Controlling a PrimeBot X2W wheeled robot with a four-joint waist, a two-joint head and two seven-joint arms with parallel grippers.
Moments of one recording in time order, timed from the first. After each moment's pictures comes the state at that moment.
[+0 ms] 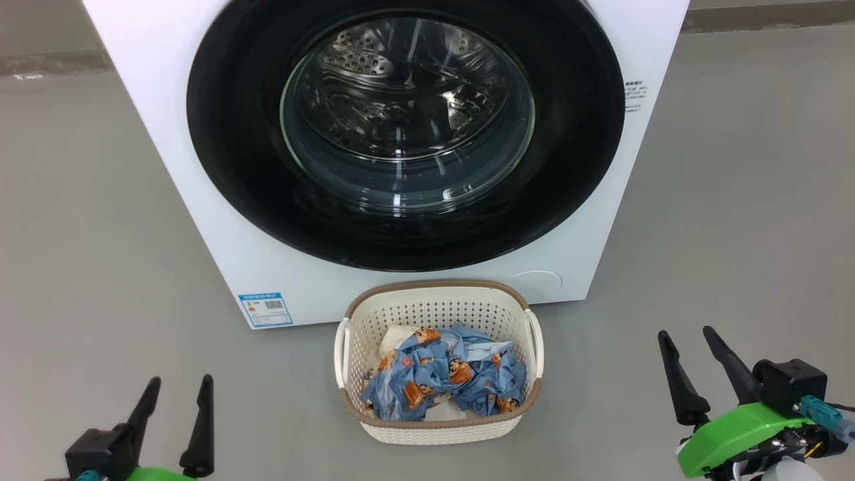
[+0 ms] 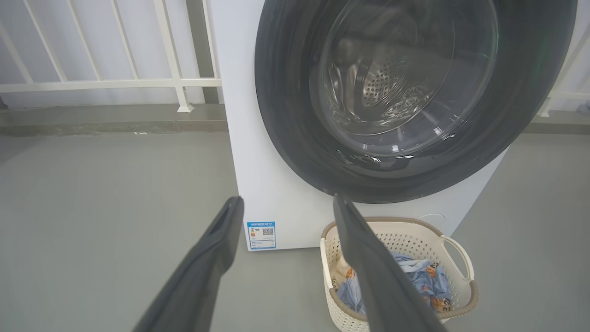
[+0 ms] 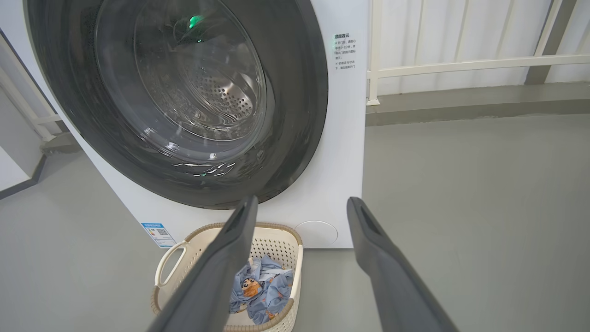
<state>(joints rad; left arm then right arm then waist) -0.04 0.13 -0.01 0.30 -0.24 -0.13 -0.25 -0.14 -0.19 0.02 0.40 0.32 0.13 -0.25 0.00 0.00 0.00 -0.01</state>
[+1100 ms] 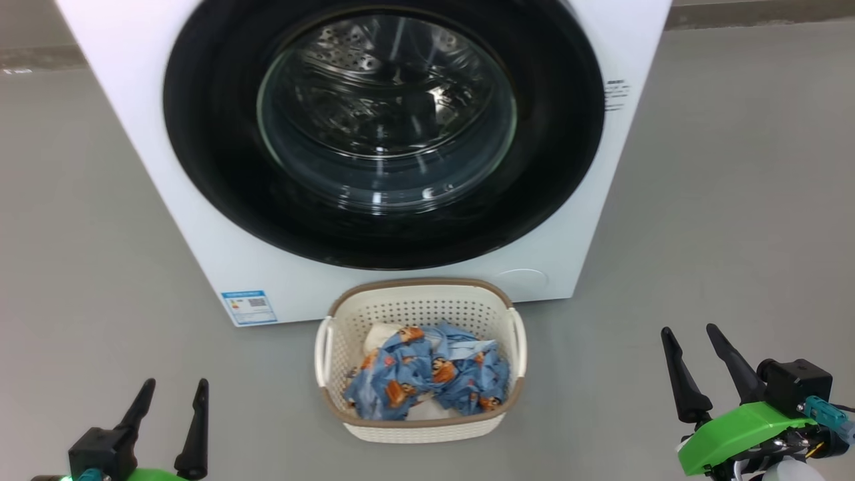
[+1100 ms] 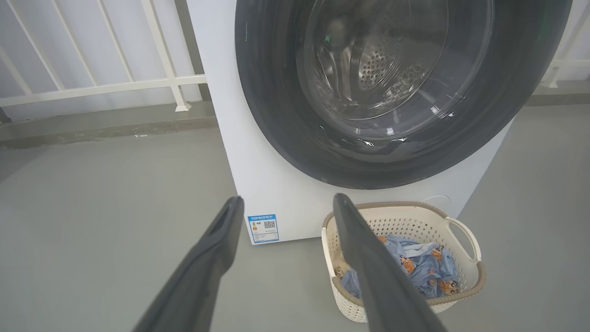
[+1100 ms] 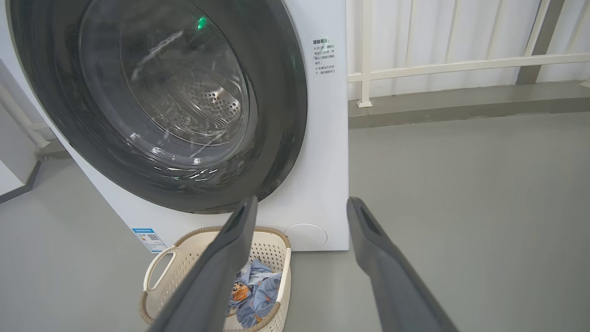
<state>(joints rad) -0.05 0.14 0.02 0.33 -0.16 -0.13 -0.25 -0.14 -0.17 -0.01 0.39 0.31 0.13 -0.25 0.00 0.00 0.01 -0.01</state>
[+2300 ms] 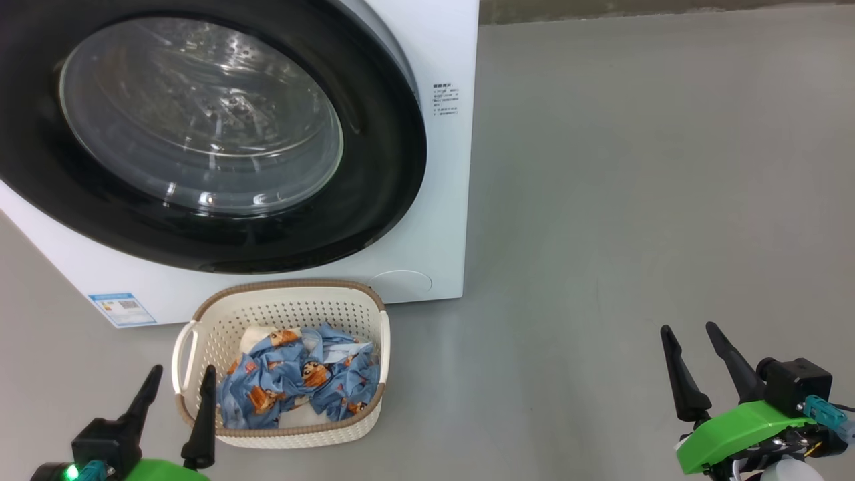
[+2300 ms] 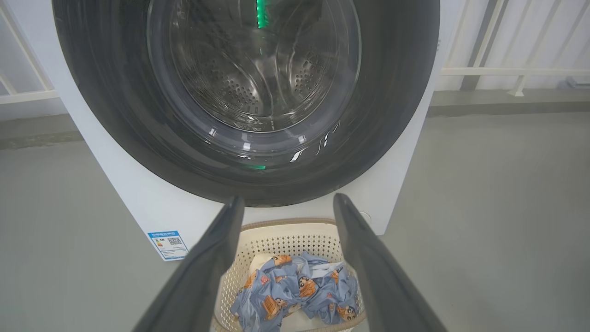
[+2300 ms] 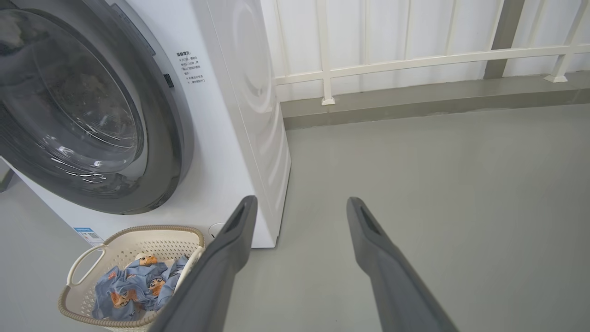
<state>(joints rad) -0.07 0.12 0.01 0.30 -0.16 -0.13 -0.25 -0.14 -0.17 -0.01 0.38 0.31 0.13 -0.25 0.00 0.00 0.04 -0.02</state>
